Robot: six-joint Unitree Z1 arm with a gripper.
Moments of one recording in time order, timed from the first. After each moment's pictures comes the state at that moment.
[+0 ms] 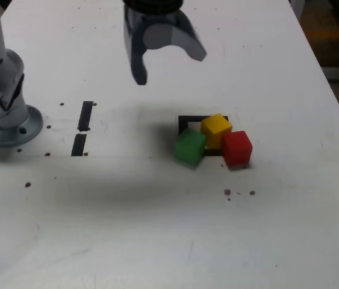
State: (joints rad) arm -0.04 1.71 -1.38 1.30 0.04 -0.20
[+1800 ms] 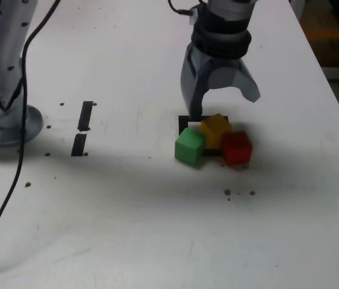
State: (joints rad) arm -0.08 2.05 -1.62 1.26 -0.02 -0.19
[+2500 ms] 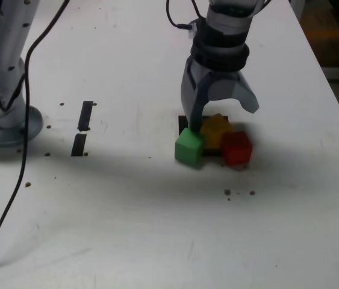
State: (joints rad) arm -0.08 2.07 -1.54 1.17 -0.05 -0.20
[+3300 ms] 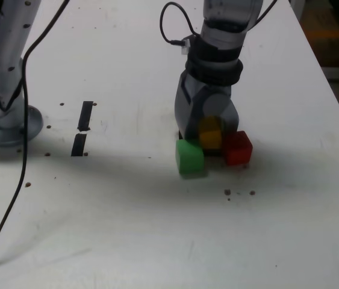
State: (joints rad) arm -0.09 2.07 -1.46 1.09 -0.11 -0.24
